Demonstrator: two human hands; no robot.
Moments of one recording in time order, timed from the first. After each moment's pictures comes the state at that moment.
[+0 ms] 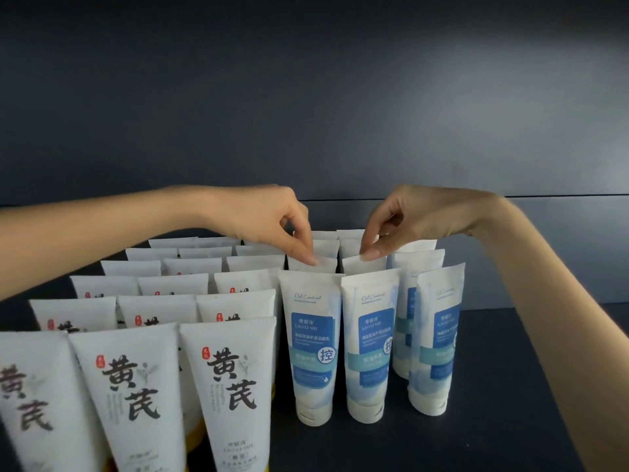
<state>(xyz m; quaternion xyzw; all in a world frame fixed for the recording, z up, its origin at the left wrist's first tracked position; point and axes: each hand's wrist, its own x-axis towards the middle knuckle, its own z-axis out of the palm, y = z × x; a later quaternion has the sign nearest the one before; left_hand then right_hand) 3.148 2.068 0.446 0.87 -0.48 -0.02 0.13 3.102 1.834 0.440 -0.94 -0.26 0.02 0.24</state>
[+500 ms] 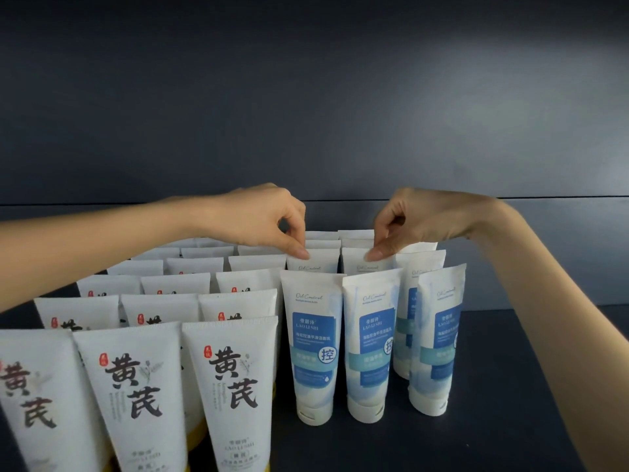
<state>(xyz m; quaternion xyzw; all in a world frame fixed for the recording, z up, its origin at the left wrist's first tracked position) 3.153 2.073 0.438 0.89 -0.45 0.07 0.09 3.103 1.833 0.438 -0.95 -0.23 0.00 0.22</state>
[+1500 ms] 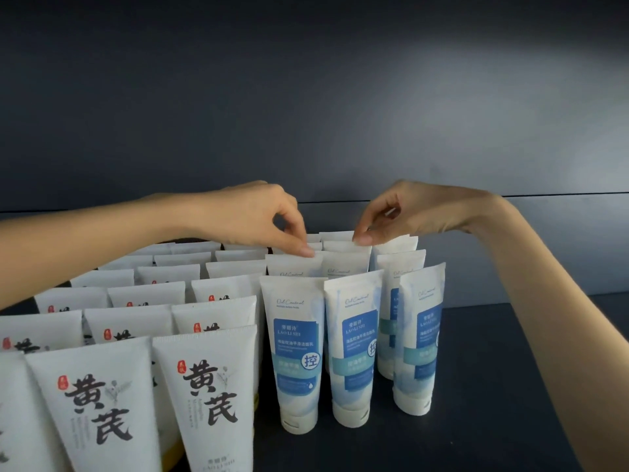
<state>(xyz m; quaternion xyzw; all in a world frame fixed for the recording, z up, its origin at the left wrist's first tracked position) 3.149 2.058 0.444 0.87 -0.48 0.07 0.12 3.093 1.819 0.445 -0.95 -0.18 -0.01 0.24</state>
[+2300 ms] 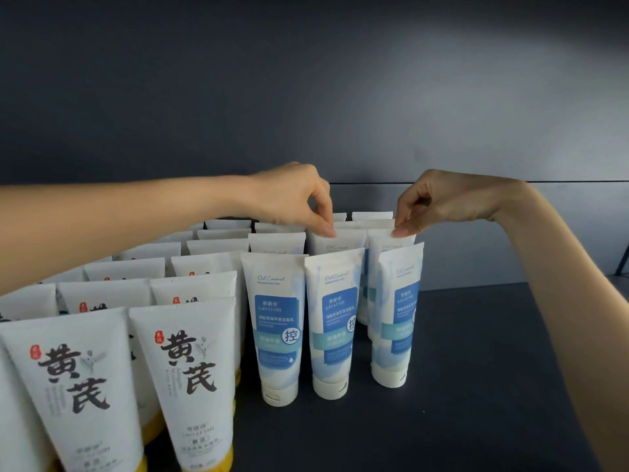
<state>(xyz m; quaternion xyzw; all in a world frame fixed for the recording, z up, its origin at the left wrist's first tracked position) 3.146 2.005 0.437 0.87 -0.48 0.08 0.13 3.082 1.768 0.437 -0.96 -0.13 -0.01 0.24</state>
